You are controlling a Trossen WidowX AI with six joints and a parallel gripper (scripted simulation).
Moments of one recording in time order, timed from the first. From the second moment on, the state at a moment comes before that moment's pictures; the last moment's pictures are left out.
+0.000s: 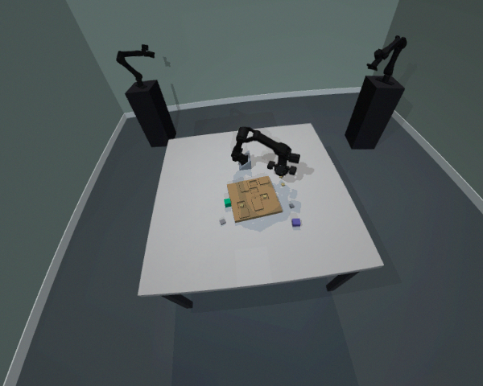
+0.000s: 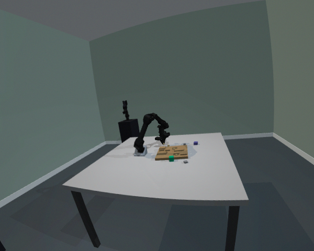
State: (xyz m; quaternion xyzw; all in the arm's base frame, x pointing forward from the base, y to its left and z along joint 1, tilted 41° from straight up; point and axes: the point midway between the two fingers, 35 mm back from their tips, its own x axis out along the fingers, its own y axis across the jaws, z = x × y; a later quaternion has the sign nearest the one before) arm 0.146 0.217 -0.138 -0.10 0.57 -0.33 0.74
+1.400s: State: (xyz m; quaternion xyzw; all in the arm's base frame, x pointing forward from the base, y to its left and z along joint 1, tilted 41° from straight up) arm 0.144 0.205 -0.144 -0.12 0.57 -0.34 0.74
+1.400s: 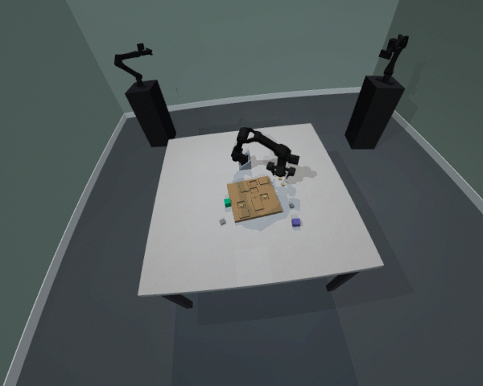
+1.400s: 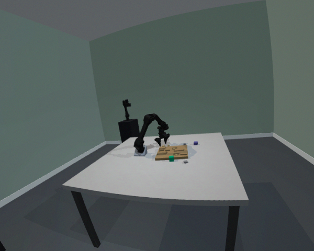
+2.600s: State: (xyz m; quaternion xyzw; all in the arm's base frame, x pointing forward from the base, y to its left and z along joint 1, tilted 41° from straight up) arm 0.172 0.237 -0.075 -0.05 0.55 -0.38 0.74
